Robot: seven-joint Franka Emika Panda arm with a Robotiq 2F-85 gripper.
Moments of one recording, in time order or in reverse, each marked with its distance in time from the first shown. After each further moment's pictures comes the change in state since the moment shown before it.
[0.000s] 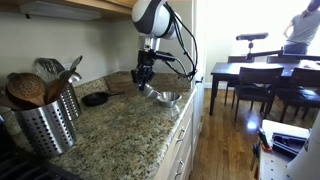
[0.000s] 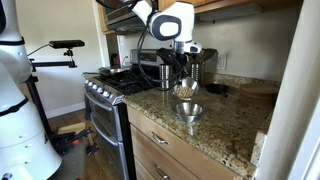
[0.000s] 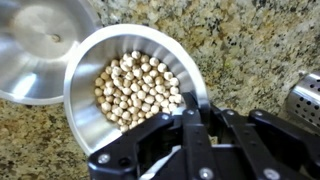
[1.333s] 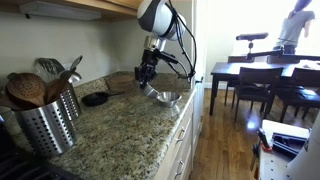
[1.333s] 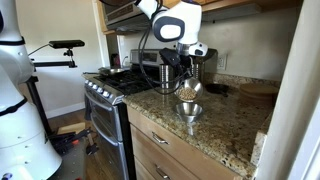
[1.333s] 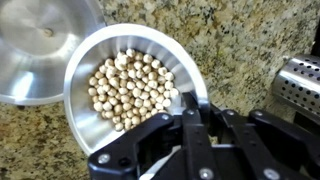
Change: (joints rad) arm -0.053 0.004 -0.003 -0.006 0.190 0.000 -0.169
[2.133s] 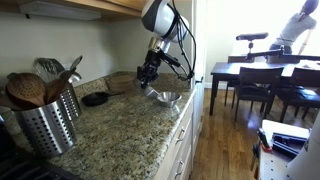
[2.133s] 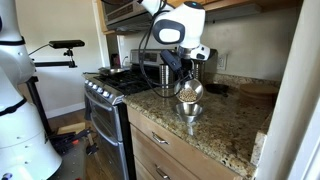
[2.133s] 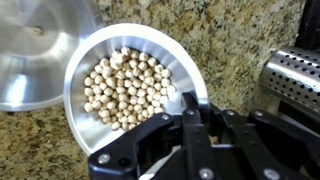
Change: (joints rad) arm -0.028 0.000 -0.005 -0.022 0.151 0.002 -0.137
